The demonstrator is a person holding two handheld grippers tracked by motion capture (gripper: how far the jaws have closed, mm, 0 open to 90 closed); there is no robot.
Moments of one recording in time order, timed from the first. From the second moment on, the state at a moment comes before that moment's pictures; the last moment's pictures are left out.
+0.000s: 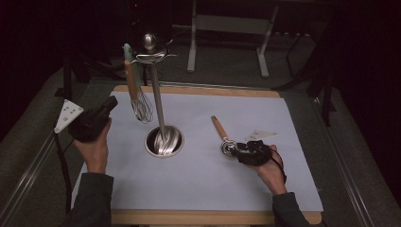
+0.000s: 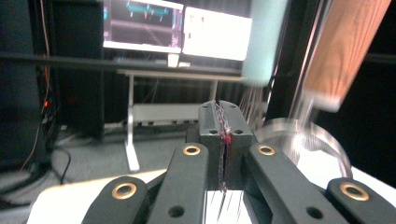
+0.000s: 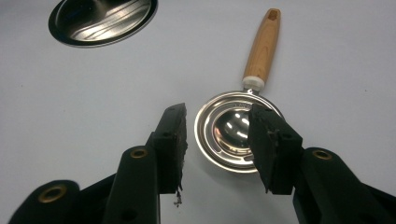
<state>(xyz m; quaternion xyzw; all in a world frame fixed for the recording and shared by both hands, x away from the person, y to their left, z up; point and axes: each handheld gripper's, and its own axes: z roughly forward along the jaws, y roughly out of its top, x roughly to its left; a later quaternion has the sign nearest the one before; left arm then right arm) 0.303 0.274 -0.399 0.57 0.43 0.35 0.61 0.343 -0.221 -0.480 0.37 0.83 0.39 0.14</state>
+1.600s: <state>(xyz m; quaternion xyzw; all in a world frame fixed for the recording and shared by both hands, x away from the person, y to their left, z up) 0.290 0.264 -0.540 0.68 0.50 0.24 0.48 0.428 -0.171 -0.511 0.42 0.85 0.27 0.16</state>
